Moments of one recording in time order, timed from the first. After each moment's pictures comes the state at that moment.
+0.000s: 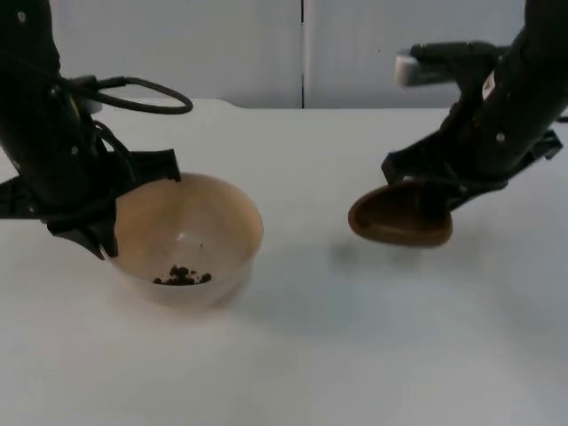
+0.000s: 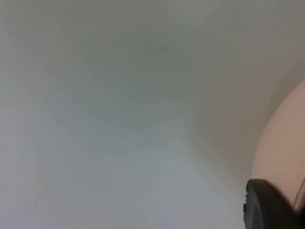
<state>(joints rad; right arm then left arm) 0.48 2.00 -1.28 0.03 0.54 0.10 -0.27 1.88 -1.07 -0.01 0.65 -0.56</state>
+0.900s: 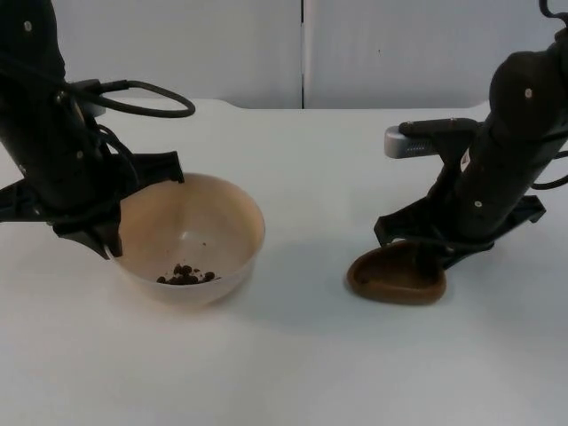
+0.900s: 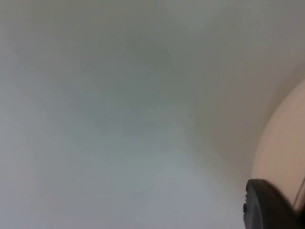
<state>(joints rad) 0.48 2.15 -1.27 0.03 0.48 0.14 -0.27 1.89 -1.07 -0.02 0.62 -0.56</state>
